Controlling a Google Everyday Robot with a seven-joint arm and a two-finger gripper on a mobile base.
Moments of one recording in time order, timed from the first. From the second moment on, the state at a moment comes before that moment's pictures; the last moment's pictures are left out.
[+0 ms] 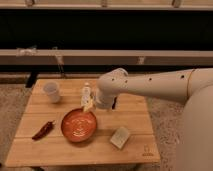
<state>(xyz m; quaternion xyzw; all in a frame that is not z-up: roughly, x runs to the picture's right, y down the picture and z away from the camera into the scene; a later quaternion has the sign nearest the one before) -0.043 0.119 0.750 -0.32 0.10 0.68 0.65</state>
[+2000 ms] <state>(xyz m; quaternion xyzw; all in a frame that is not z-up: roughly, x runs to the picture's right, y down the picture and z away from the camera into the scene) -0.043 0.118 0.751 -0.32 0.10 0.68 0.65</state>
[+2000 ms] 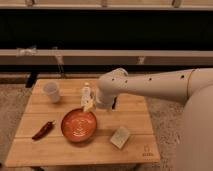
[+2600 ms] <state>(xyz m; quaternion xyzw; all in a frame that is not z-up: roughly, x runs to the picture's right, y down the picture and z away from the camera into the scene) -0.070 0.073 0.841 -0.28 0.13 0.66 0.68</state>
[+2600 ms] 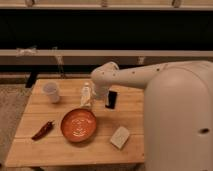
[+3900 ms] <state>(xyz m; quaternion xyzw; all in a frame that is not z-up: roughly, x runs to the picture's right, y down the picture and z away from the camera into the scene) -0.125 0.030 0.993 -0.23 0.14 0.61 0.74</state>
